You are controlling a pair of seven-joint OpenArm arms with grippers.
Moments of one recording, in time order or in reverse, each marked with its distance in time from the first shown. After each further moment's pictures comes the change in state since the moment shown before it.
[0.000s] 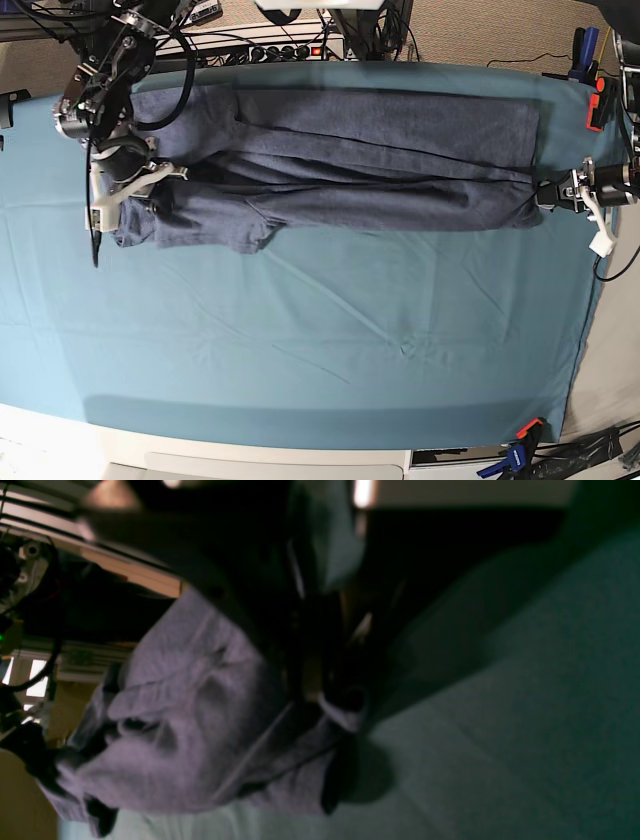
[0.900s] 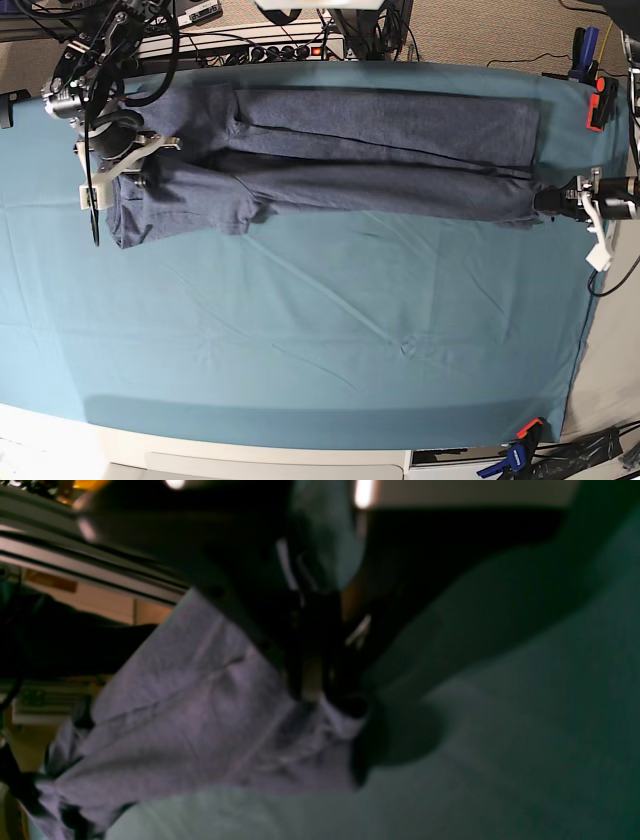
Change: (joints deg) left arm 0.3 -2.3 0.1 10.4 1.7 0.0 1.9; right arm -6.2 4.0 0.0 4.2 -2.3 0.0 -1.5
